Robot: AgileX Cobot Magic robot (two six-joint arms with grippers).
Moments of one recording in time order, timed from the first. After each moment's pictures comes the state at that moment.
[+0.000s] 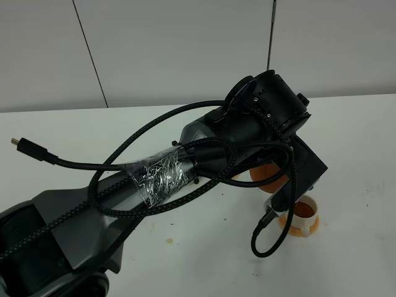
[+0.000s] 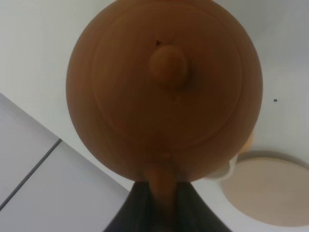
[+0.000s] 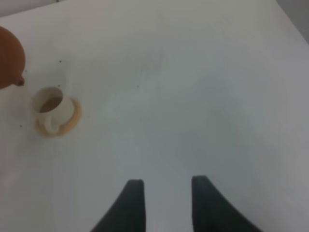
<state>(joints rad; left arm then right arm) -0.89 2.29 -2.13 0.51 1.01 1.43 0.01 -0.01 -0.49 0.01 1.07 0.13</state>
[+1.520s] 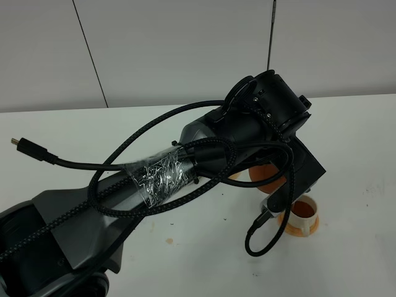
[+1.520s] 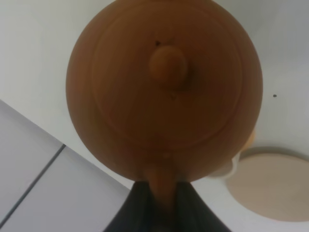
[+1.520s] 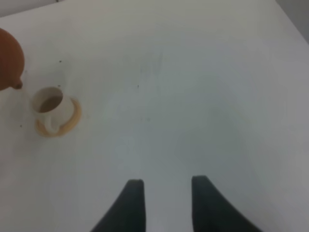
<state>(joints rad) -0.89 2.29 -2.13 0.51 1.00 1.50 0.01 -0.01 -0.49 0.01 1.07 0.13</state>
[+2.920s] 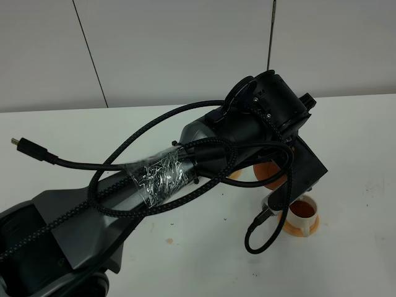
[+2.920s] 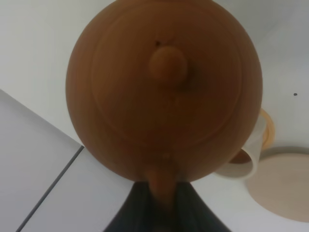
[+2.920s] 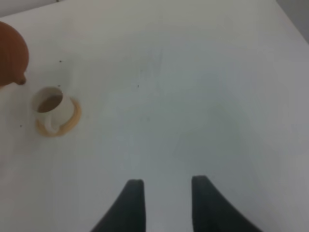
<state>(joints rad) -0.89 2.29 -2.13 0.51 0.97 1.52 0.01 -0.01 -0.49 0.01 1.07 0.13</state>
